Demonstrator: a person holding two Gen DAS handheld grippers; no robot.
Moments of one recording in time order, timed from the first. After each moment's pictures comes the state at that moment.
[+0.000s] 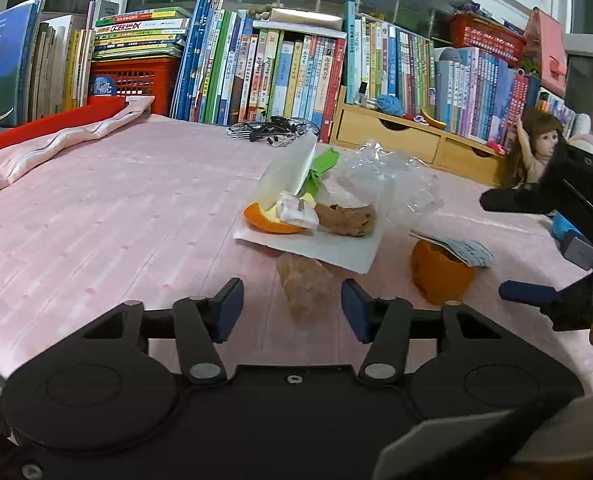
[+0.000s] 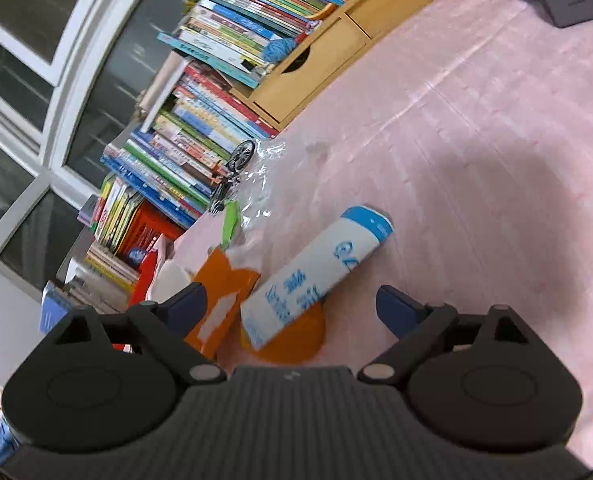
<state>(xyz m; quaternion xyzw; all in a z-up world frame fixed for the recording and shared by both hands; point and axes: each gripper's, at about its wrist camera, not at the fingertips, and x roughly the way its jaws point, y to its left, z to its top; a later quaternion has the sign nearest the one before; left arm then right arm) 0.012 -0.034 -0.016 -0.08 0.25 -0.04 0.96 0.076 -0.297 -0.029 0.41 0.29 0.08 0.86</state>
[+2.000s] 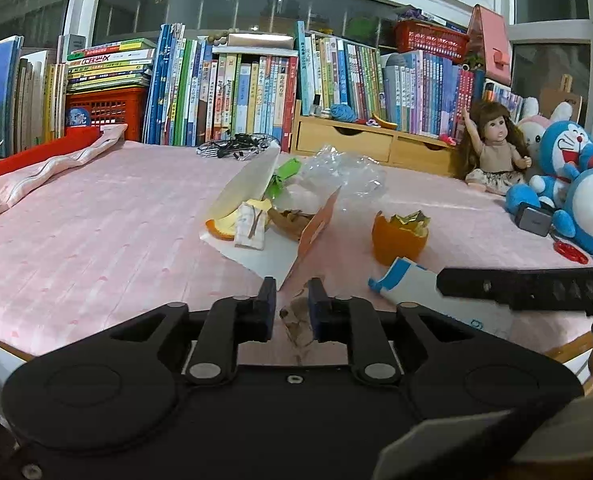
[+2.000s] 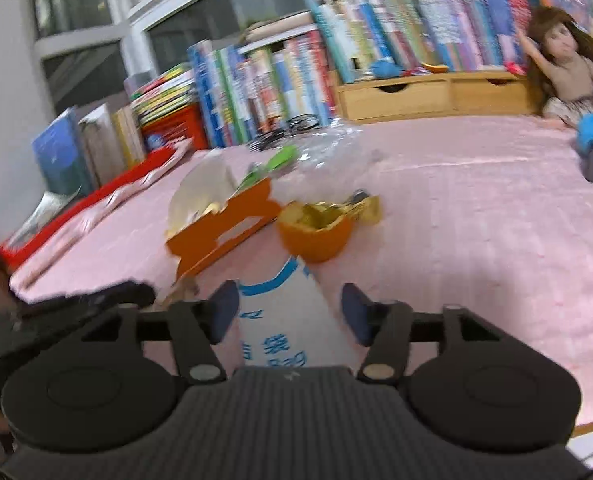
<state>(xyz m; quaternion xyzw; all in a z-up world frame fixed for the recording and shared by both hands) -0.054 -0.029 -0.011 -0.04 0.22 -0.10 0.97 -0.024 -0.235 -0.014 0.08 0.25 0.15 0.95</state>
